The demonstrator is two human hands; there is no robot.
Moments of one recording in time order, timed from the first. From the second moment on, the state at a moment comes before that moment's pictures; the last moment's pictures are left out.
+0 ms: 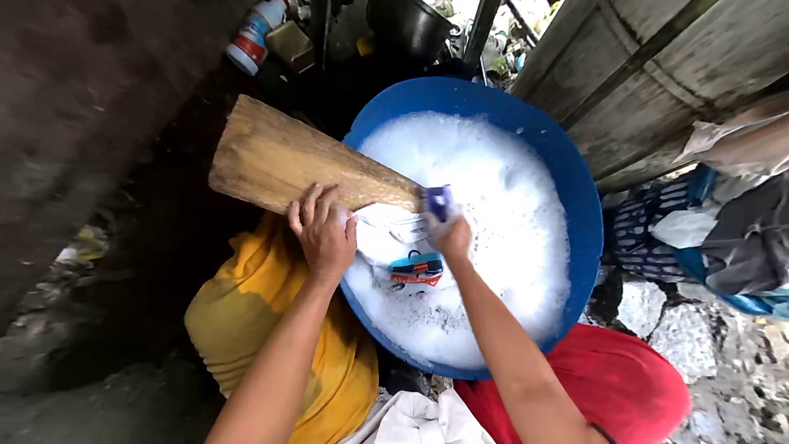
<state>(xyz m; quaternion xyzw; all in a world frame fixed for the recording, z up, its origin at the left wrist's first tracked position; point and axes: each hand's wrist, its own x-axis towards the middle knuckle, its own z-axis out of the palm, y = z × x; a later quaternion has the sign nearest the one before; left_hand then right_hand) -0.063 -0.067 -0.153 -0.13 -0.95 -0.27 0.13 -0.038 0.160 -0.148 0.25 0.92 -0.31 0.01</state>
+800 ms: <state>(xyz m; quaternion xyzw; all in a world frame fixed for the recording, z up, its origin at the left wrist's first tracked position) -0.047 -0.069 -0.145 -0.26 -0.91 -0.26 0.20 -0.007 0.229 -0.171 0.33 0.83 -0.45 0.00</state>
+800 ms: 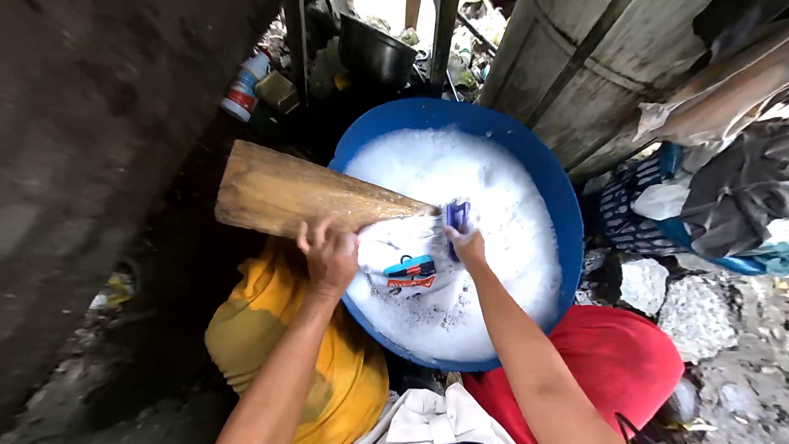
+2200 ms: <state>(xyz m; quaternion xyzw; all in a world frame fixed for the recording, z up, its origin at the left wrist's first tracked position) -0.084 -0.073 -0.145 -0.07 -0.95 -0.26 0.16 -0.018 0.202 -0.166 0.43 0.85 -0.31 0.02</state>
